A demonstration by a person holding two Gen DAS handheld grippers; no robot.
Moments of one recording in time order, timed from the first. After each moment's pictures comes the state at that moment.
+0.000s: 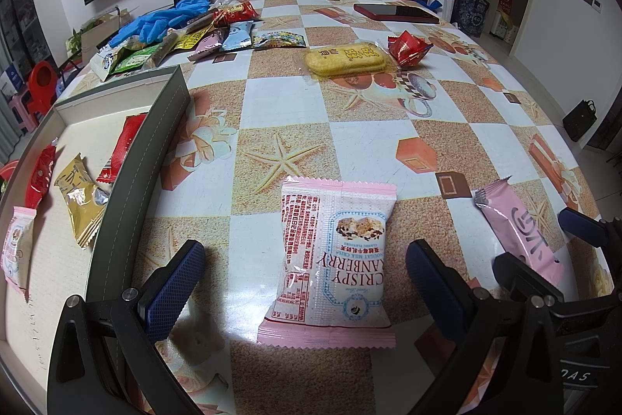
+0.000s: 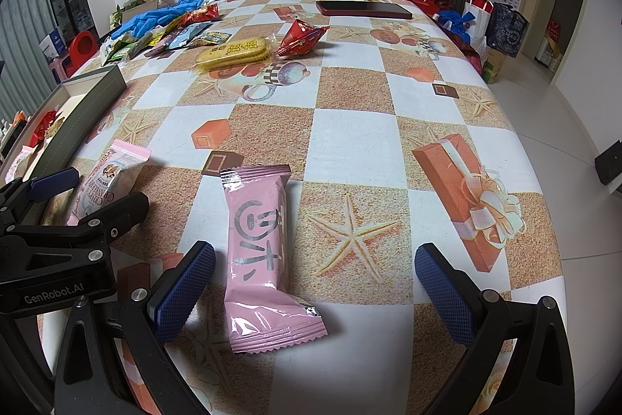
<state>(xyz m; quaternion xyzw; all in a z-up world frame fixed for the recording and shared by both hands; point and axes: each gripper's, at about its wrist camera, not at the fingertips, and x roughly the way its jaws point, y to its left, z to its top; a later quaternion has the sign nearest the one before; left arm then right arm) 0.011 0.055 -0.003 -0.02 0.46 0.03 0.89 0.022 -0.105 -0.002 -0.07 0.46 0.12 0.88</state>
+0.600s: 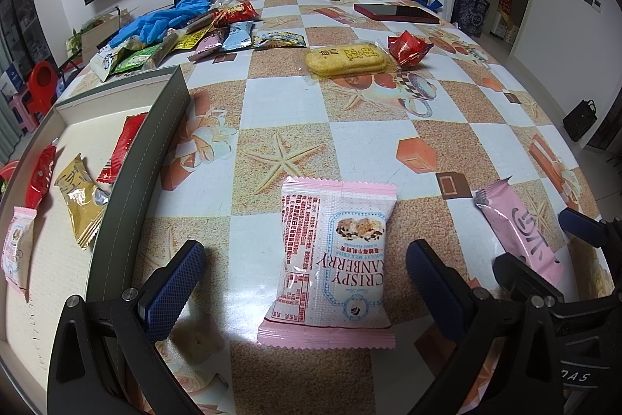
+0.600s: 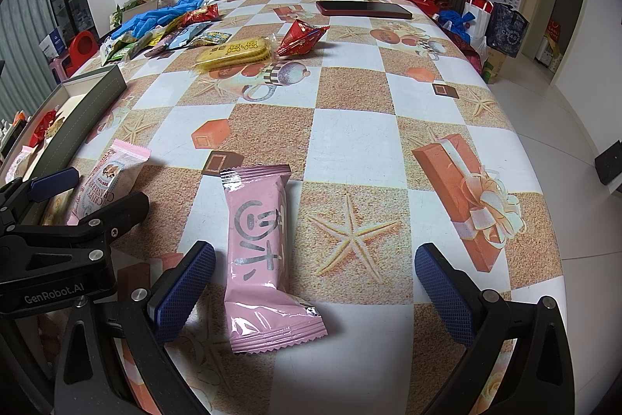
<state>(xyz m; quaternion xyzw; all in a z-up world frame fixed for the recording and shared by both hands) 0.011 0.055 -0.003 -0.02 0.46 0.03 0.89 0.023 -0.105 -0.002 -0.07 0.46 0.12 0.88</state>
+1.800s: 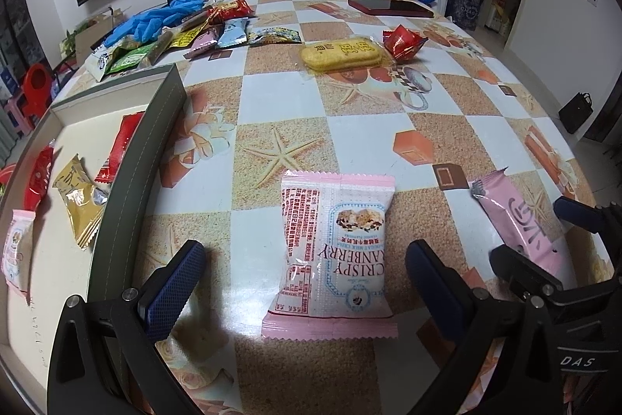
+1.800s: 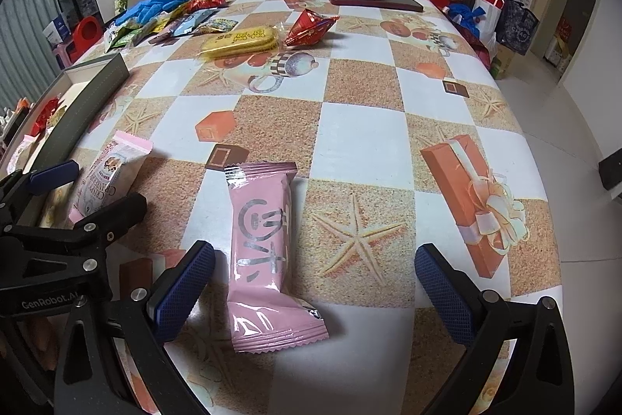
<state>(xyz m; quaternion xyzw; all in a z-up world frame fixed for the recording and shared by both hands) 0.011 0.058 -0.002 -0.01 0.47 0.02 0.88 0.025 -0.104 -0.001 -0.08 0.48 0.13 0.87</state>
